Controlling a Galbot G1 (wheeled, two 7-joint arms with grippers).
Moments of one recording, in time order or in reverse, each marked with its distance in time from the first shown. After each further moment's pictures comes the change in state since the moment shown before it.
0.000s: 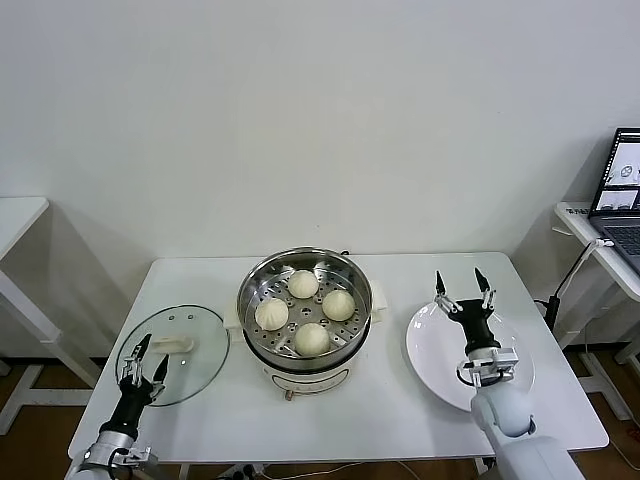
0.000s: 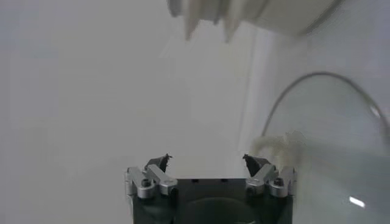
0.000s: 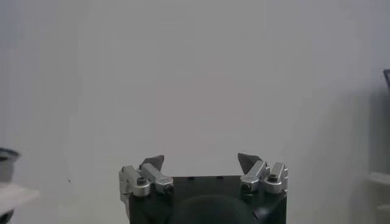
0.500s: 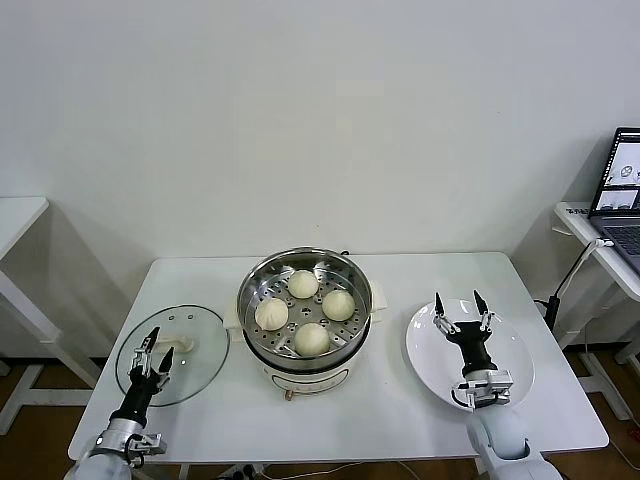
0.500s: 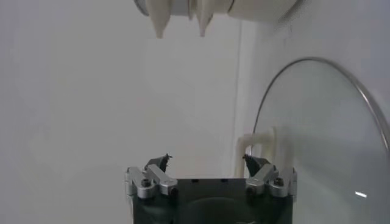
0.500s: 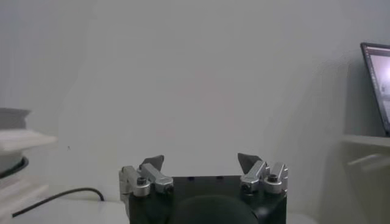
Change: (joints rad) left arm -0.097 -0.007 0.035 0.095 0.074 0.031 -0.021; right arm -0.059 0.050 0.035 -0.014 -0.058 0.013 0.000
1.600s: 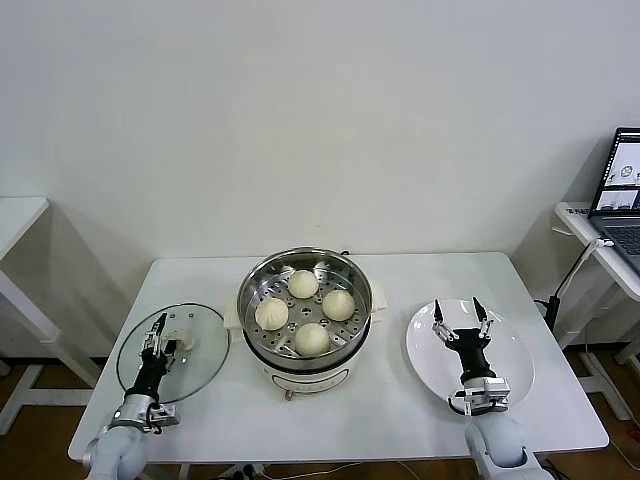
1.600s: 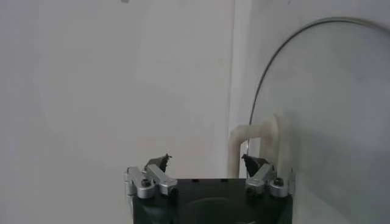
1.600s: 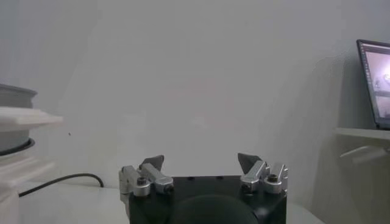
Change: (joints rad) left arm -0.147 -0.017 0.054 0.128 0.028 0.089 0.040; right arm -0.018 0.028 0.016 -0.005 -0.046 0.007 0.002
